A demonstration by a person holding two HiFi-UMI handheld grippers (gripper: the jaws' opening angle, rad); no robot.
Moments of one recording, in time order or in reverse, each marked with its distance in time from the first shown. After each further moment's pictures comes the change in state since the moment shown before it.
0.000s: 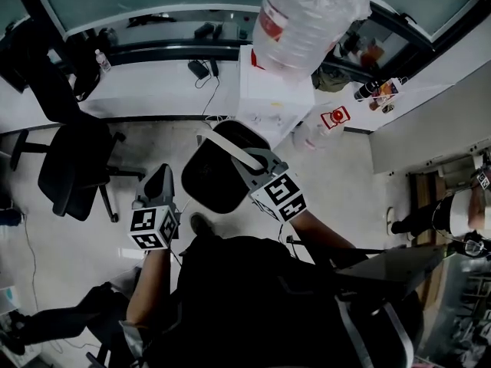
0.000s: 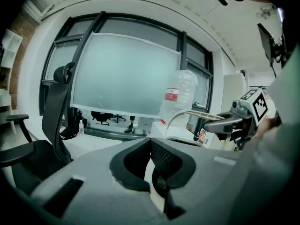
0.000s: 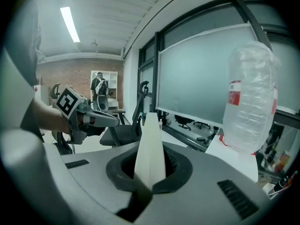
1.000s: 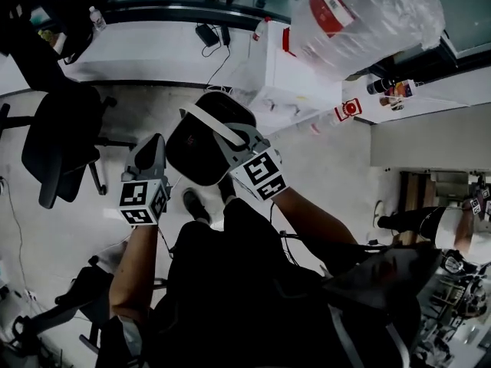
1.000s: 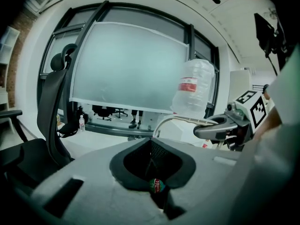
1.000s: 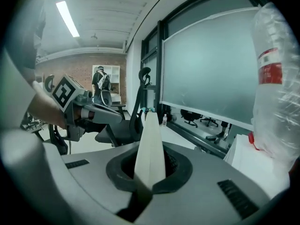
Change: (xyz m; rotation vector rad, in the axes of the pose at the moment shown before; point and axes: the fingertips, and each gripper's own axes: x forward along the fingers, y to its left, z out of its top) left arm 0.084 0.097 -0.025 0.005 0.048 -0.005; right arm 0.158 -0.010 -0.015 -0.013 0.041 0.061
